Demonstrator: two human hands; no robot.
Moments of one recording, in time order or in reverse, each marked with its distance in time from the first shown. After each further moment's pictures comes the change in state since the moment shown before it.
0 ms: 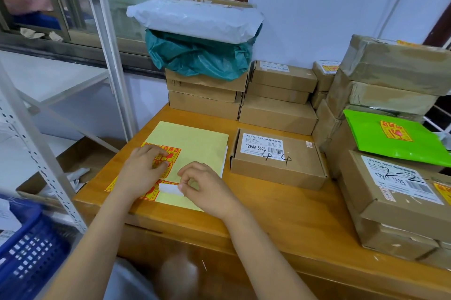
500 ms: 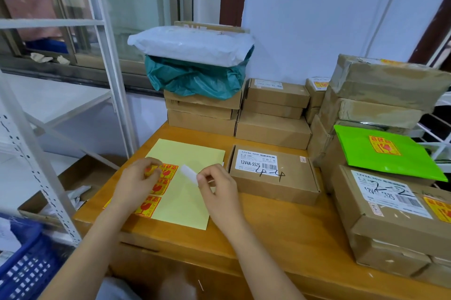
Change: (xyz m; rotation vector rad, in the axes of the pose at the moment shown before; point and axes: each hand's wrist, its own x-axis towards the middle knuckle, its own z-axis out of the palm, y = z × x) left_hand -0.001 0.015 -0.014 -0.192 0.089 -0.096; right_hand -0.010 -0.002 -0.018 0.134 0.477 0.014
